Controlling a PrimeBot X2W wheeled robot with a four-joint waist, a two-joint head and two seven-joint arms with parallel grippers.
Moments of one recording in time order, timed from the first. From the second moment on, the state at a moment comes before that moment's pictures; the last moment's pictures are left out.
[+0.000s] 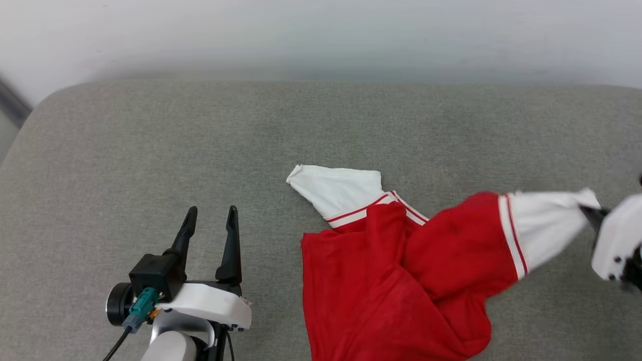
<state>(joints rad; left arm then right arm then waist) -0.15 0.20 -0.29 0.13 -0.40 0.12 -0.26 -0.33 -0.36 -0.07 0.19 0.41 0.13 0.65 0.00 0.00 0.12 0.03</state>
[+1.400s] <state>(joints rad) -0.03 0.29 -0.26 0.09 -0.43 0.19 -0.18 0.05 -0.06 -0.12 -0.12 0.20 0.13 0.11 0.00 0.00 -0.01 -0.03</state>
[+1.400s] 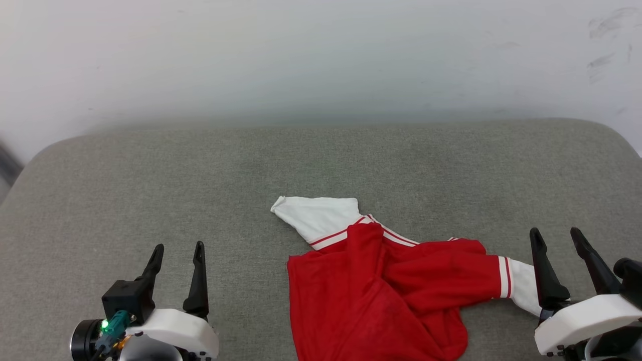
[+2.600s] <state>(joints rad) -0.74 0.51 -0.39 0.56 -0.76 -0.12 0.84 -0.10 -0.05 0.00 -0.07 0.27 0.13 -0.02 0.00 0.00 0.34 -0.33</state>
